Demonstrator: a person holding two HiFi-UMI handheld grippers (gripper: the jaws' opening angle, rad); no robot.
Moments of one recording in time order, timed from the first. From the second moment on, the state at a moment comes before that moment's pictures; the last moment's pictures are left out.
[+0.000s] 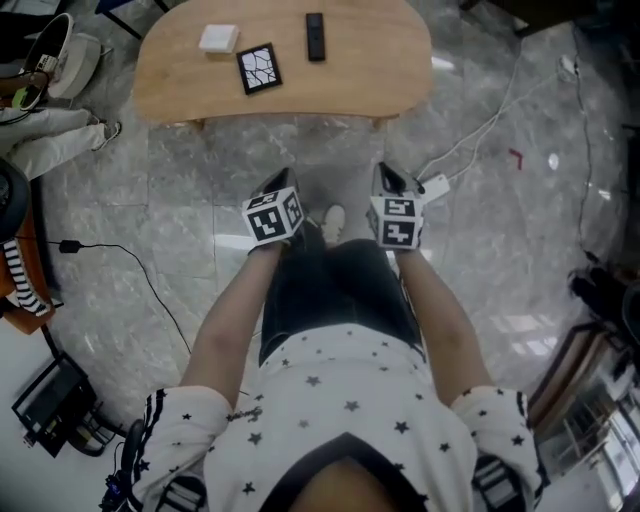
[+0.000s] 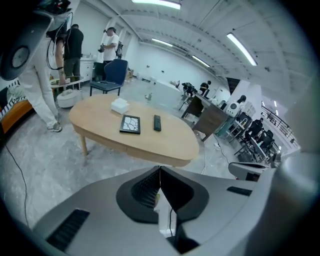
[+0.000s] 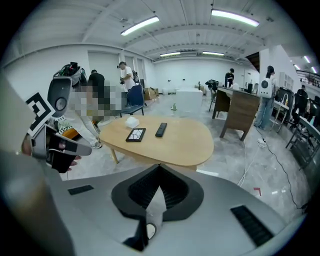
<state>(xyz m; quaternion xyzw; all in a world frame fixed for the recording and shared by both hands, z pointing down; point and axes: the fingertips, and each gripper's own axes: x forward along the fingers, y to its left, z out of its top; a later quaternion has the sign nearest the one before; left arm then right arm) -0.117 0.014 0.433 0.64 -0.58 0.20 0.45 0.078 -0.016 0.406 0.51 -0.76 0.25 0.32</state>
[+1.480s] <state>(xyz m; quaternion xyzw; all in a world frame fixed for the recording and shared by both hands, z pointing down) -0.105 0.056 0.295 0.69 -0.56 0.16 0.43 0.058 0.031 0.277 0.43 -0.83 0.25 0.26</state>
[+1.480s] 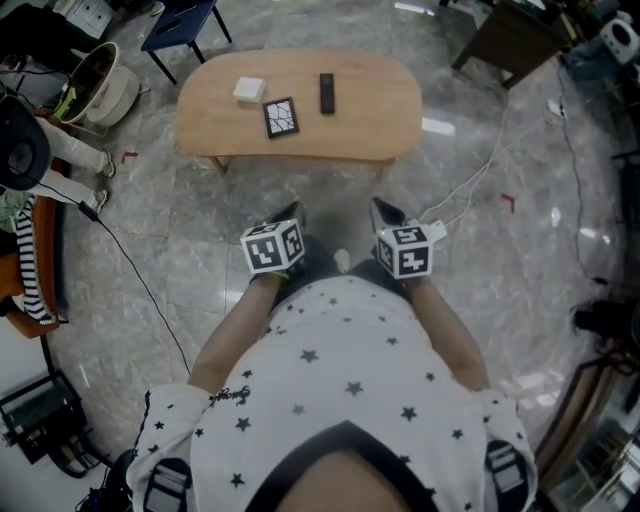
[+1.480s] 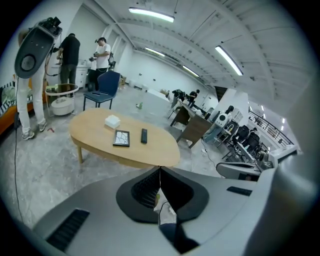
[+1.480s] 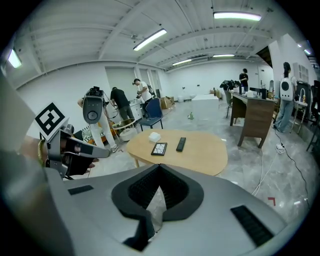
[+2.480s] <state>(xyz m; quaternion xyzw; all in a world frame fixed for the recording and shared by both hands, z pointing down) -0.104 0.065 0.299 0.69 -0.56 0.17 0.43 0.050 0.037 0.274 0.43 -0.83 0.25 0.24</state>
